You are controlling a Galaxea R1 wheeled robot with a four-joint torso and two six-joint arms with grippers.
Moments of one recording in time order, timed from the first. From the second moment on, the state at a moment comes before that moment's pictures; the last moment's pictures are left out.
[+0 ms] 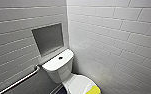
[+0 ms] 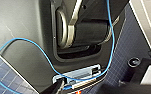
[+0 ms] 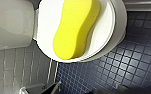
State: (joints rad) left arm 1.70 2.93 -2.39 0.21 -0.15 -0.03; right arm -0.86 2.41 -1.79 0.59 -0.09 0.04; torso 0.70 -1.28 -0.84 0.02
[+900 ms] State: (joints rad) left arm 1.68 2.94 -2.42 0.21 -0.15 -0.03; right arm -0.70 2.47 -1.84 0.59 -0.13 0.15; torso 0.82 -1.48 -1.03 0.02
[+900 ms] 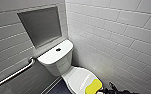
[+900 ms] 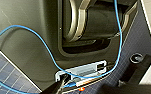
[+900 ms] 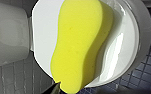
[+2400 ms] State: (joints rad) left arm 1.68 2.95 -2.43 0.21 -0.16 -0.03; right arm -0.59 2.63 -2.05 0.59 -0.20 0.29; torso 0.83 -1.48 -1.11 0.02
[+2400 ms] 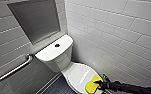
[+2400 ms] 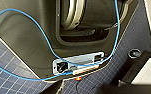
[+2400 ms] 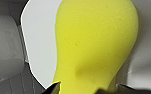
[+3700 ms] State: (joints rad) left arm 1.68 2.97 -2.46 0.21 -0.16 -0.03; right arm -0.56 2.73 -2.20 0.58 -0.26 0.36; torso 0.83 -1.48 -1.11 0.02
